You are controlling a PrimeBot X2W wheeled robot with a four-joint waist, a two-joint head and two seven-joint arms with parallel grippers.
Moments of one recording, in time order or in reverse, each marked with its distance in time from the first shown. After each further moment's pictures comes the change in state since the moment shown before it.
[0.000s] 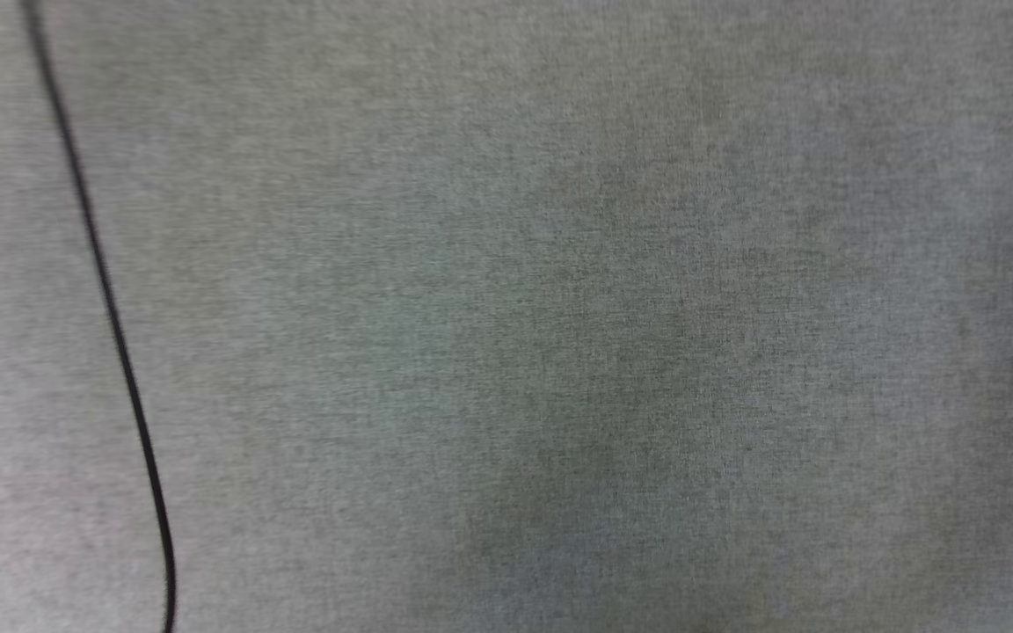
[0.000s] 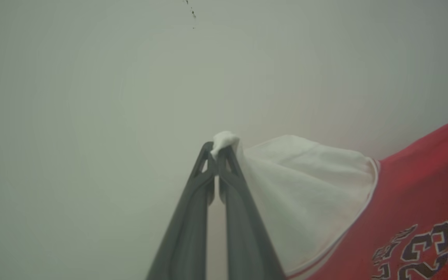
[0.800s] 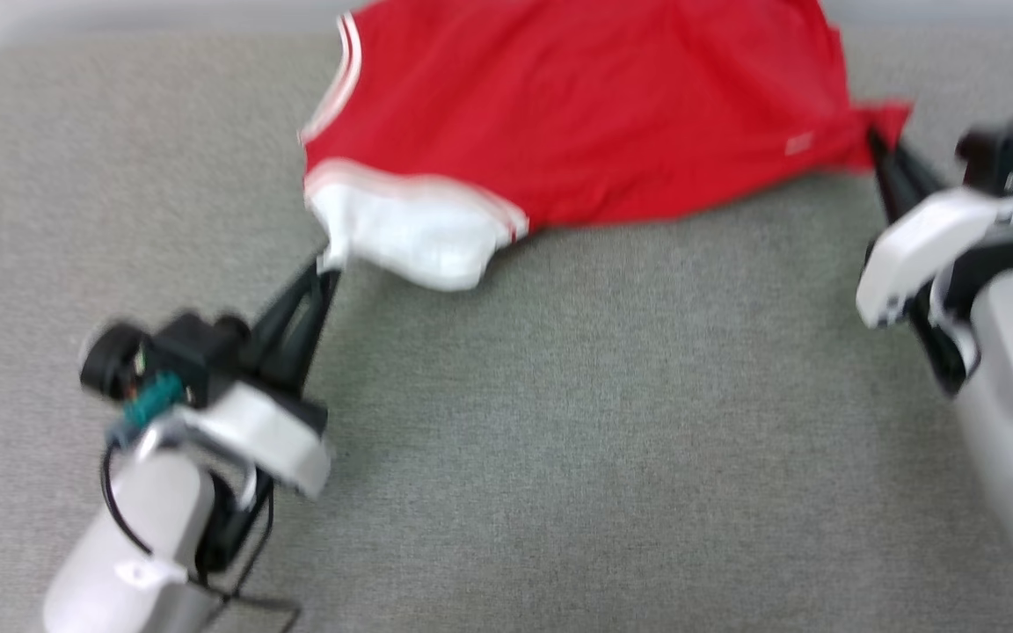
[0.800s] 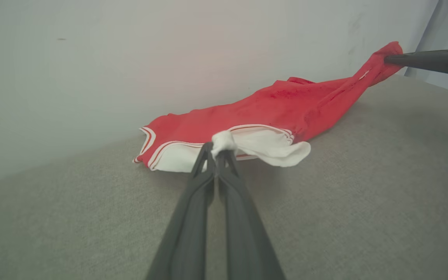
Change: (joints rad) left arm 1.206 -0.105 0.051 -0.311 -0.002 0.018 0.009; right arm 0.667 0.018 0.298 0.128 0.276 0.000 -0.098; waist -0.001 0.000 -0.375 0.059
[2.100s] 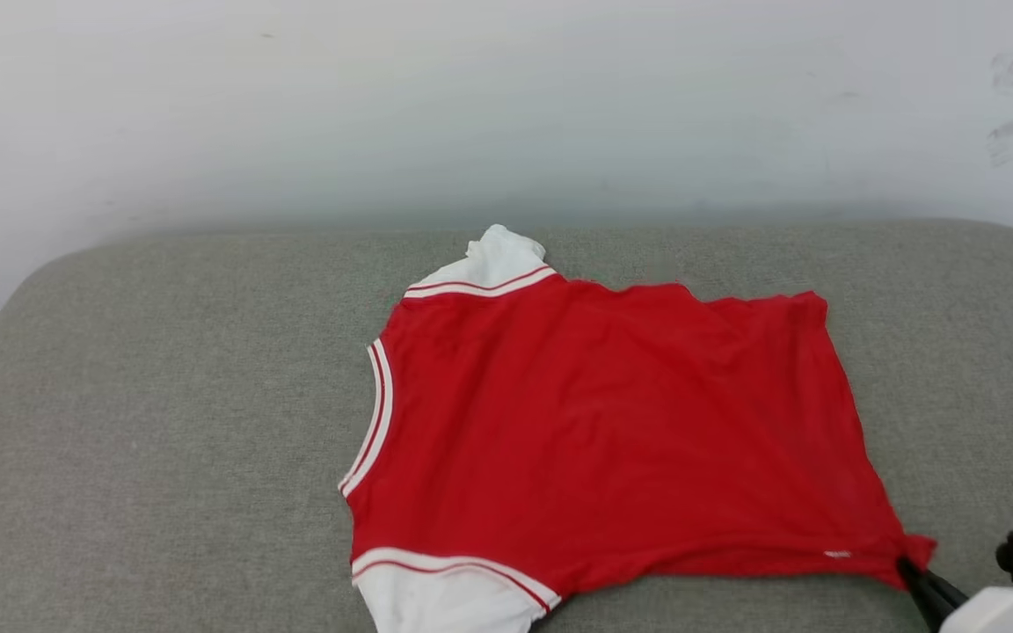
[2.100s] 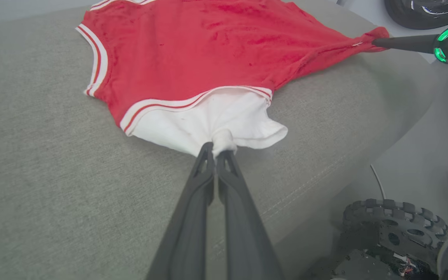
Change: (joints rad) left arm 0.686 0.154 -0.134 -0.369 -0.123 0.072 0.209; right arm 0.873 -0.123 -0.081 -0.502 0.351 0.000 0.300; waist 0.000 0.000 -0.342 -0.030
